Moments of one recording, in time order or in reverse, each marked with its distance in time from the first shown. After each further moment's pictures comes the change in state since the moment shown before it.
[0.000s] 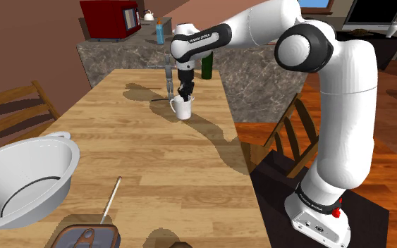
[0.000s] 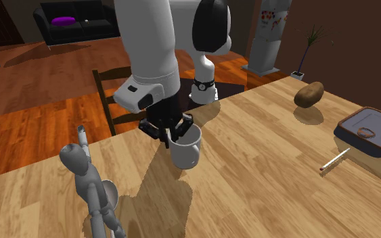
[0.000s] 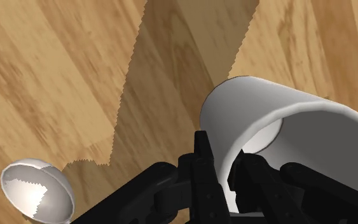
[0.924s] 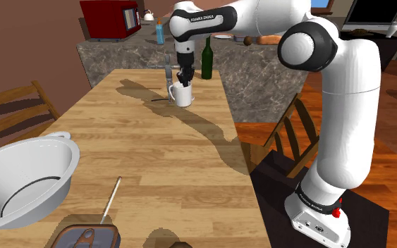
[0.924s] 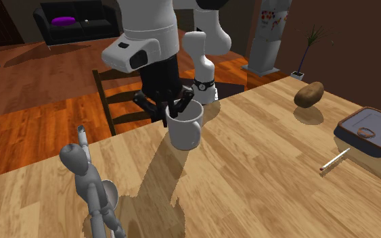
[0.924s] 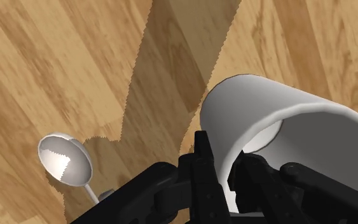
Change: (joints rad) arm 0.000 -0.024 0.000 0.154 -0.002 -0.177 0.008
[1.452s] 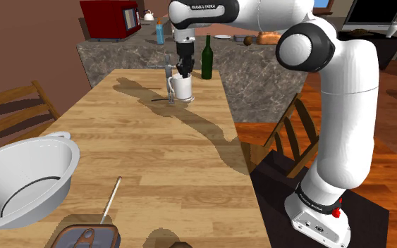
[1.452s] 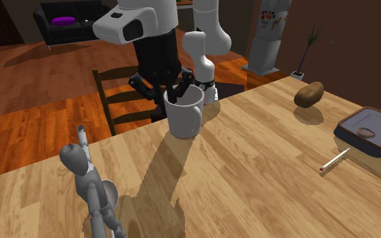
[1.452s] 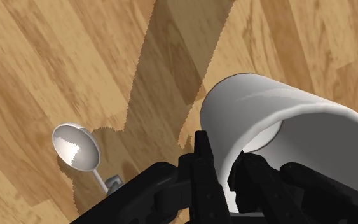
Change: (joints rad) arm -0.001 0.014 0.000 0.124 0.000 -0.110 0.004
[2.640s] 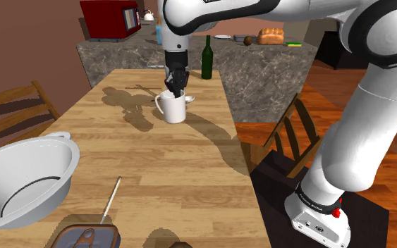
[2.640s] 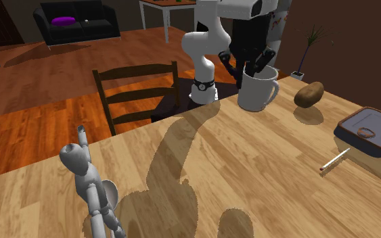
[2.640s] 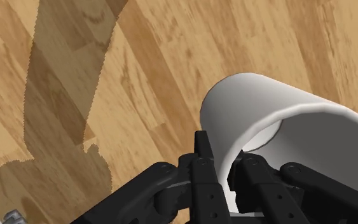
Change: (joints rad) arm 0.174 -0.381 0.123 -0.486 0.019 0.121 0.288
